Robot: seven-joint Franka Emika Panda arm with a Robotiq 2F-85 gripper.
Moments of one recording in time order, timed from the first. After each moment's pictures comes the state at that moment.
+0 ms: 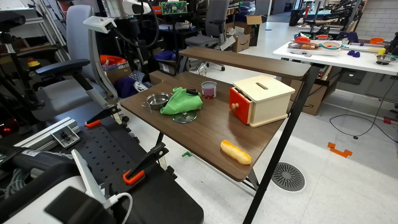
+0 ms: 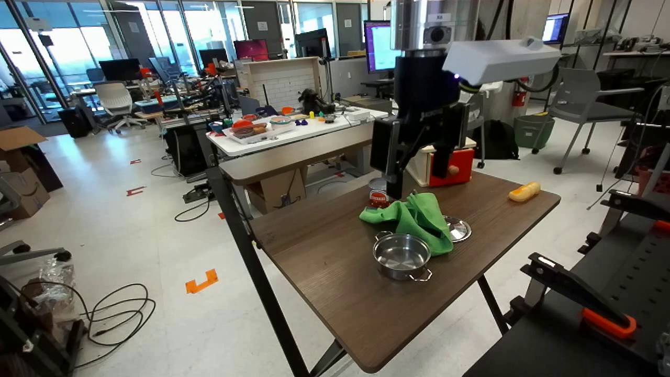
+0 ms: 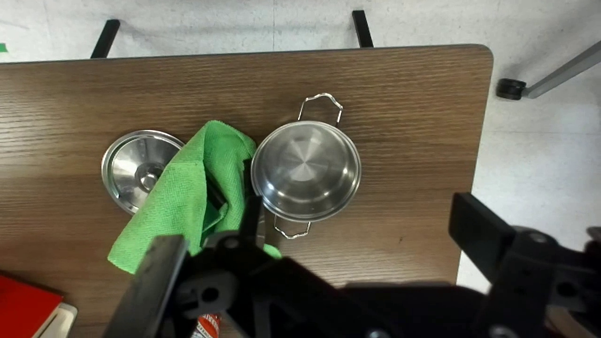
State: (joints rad) arm 0.18 0.30 0.22 -2.31 -0.15 2.64 0.42
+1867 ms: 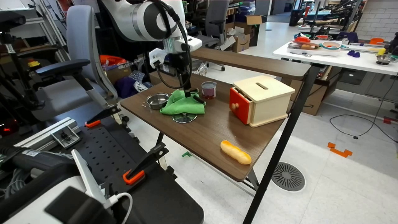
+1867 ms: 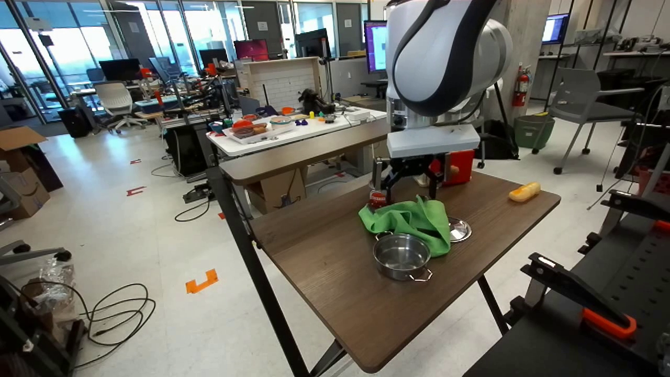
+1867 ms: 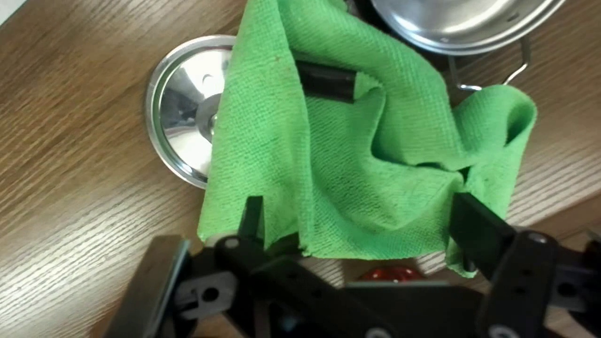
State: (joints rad) arm 0.30 0.74 -0.12 -1.92 -0.01 2.69 0.68
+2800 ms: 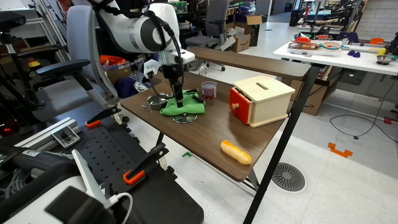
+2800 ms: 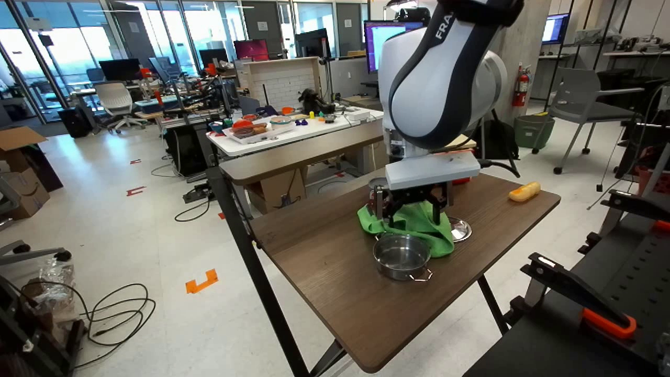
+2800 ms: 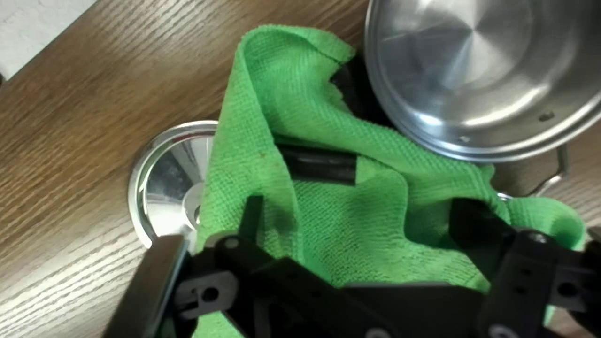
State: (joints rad) arm 0.34 0.81 -0.11 -1.91 -0.01 2.67 0.72
